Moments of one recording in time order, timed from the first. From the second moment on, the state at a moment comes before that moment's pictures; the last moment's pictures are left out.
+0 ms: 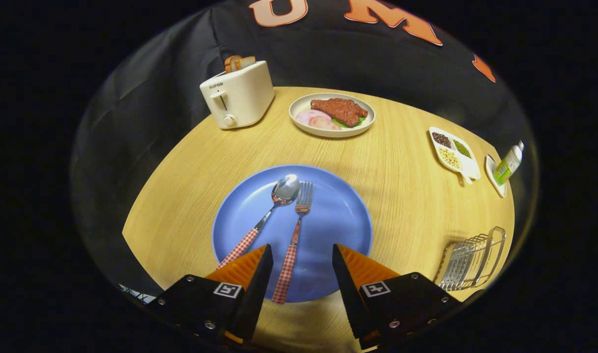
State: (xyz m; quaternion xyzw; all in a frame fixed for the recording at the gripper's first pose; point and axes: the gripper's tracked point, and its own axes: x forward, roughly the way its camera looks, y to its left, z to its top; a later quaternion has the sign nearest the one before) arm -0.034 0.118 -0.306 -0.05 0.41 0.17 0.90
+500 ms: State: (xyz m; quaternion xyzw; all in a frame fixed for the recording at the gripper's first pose) arm -0.033 0.118 -0.330 -0.04 0.41 0.14 0.90
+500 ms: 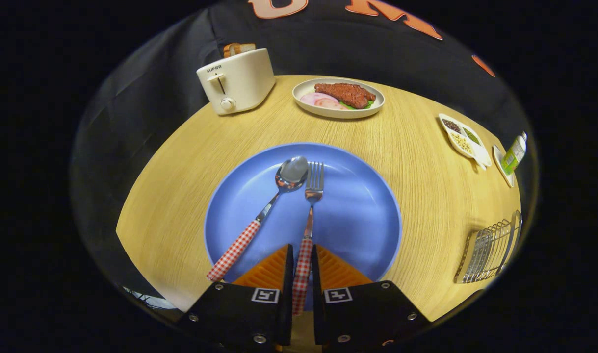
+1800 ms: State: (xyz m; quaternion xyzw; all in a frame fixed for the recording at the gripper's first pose) arm -0.093 -0.128 -0.218 -0.04 0.46 -0.01 0.88
